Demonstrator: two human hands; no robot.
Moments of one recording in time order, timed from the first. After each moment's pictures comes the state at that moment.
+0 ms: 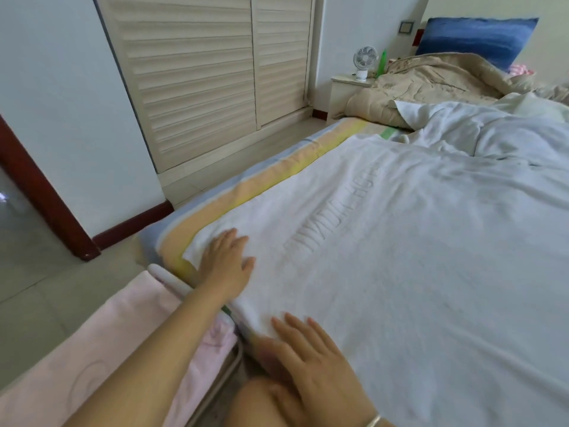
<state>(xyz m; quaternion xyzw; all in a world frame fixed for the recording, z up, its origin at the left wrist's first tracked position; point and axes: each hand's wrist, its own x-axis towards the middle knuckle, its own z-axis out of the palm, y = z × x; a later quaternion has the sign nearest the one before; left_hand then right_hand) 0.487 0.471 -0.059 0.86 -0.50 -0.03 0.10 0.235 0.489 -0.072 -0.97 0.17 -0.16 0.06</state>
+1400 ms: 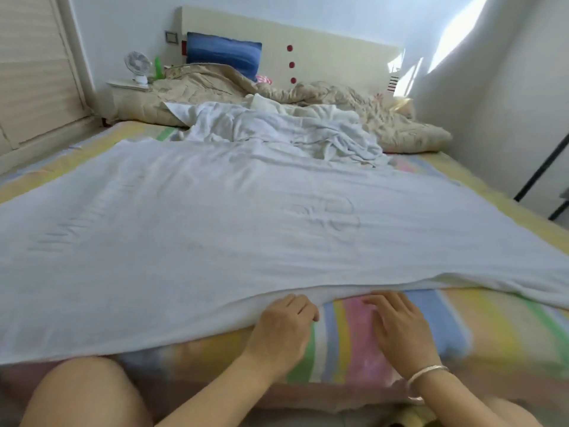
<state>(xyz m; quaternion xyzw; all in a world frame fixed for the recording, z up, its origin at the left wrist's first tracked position) 0.041 0.519 -0.059 0.38 -0.86 -0.02 0.33 -0.198 0.543 -0.045 -0.73 0.63 -0.23 -0.15</state>
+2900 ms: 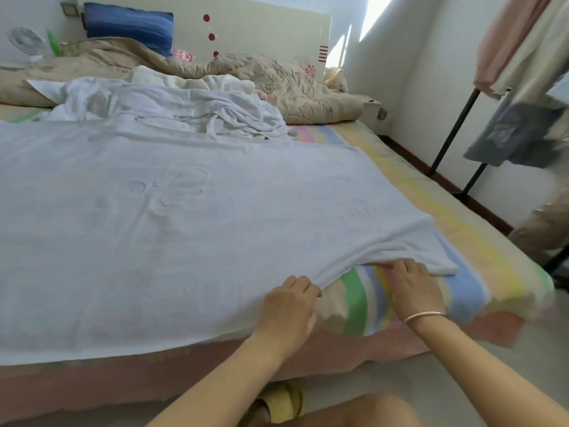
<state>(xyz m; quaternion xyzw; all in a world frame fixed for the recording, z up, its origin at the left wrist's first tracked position) -0.359 0.573 -0.043 0.40 -0.89 -0.07 0.21 -0.630 0.577 -0.050 -0.61 0.77 -0.10 -0.16</state>
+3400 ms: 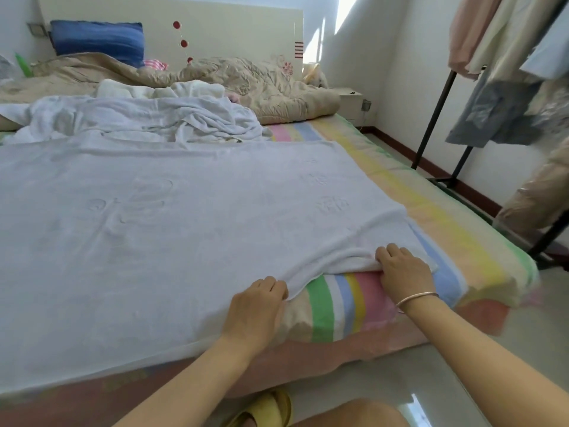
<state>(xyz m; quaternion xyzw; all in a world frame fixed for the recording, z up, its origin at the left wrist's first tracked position) -0.391 0.552 -0.050 0.44 -0.88 -0.01 0.18 -0.693 0.558 -0.042 -0.63 0.76 -0.06 -0.18</state>
